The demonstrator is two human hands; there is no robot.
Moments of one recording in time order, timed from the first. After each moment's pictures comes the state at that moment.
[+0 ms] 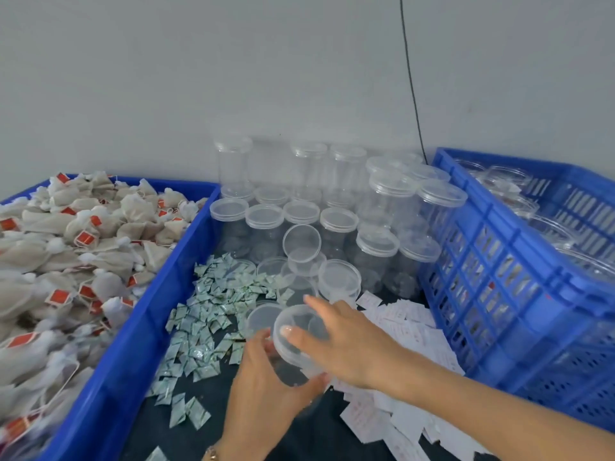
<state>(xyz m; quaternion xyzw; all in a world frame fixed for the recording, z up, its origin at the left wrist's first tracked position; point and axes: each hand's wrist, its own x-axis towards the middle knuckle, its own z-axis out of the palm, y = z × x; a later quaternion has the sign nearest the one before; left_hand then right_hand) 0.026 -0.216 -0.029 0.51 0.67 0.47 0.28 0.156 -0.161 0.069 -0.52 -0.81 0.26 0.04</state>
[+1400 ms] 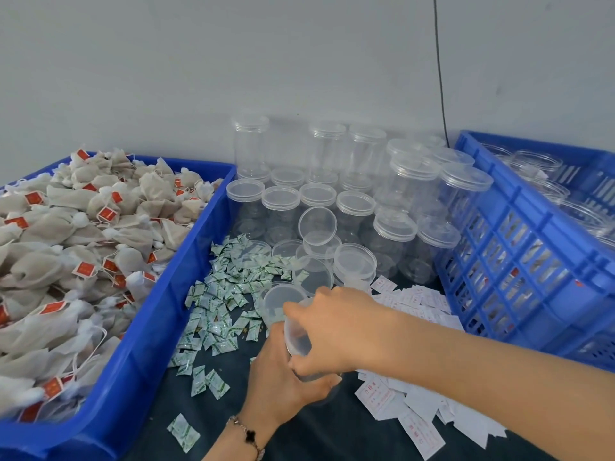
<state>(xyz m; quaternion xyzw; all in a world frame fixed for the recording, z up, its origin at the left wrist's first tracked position) 0.014 -0.213 -0.067 0.55 0.63 0.48 0.28 0.112 -0.174 0.093 -0.34 -0.93 -0.02 -0.13</state>
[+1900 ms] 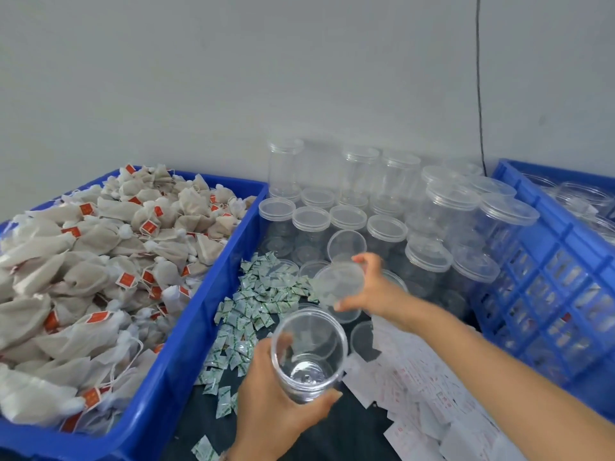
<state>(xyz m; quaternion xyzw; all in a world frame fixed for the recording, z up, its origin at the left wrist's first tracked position) -0.017 -0.229 -0.051 0.50 0.62 0.56 0.21 0.120 -0.071 0.057 -0.49 -0.75 0.42 0.17</state>
